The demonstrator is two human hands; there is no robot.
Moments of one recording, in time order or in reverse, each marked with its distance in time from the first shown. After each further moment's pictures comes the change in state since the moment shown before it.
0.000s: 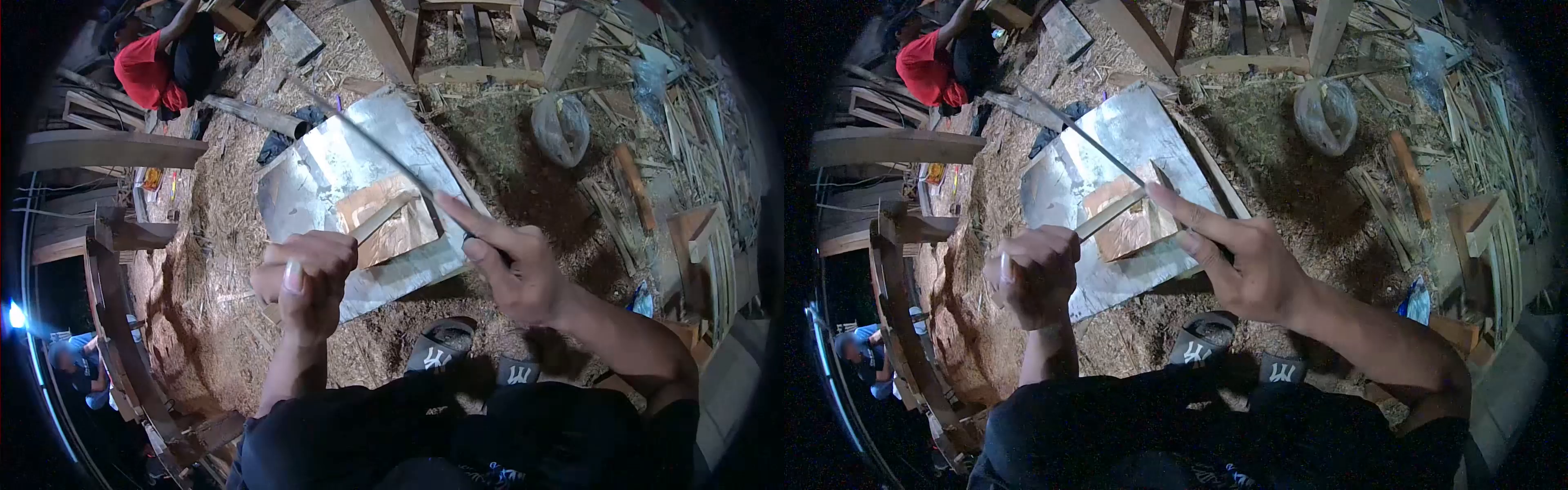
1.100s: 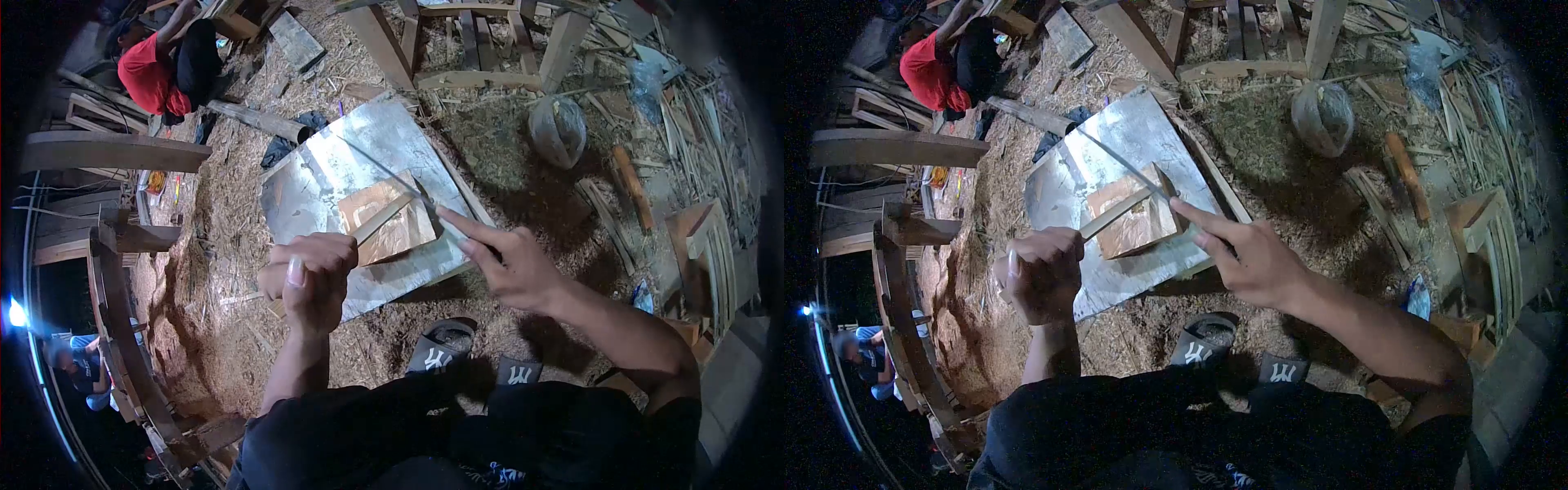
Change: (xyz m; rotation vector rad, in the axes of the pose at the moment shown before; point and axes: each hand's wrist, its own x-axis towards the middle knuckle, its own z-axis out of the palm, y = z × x) left_hand -0.004 0.002 0.008 0.002 0.140 -0.079; right_hand -0.004 -0.002 -0.011 -0.130 -0.176 0.389
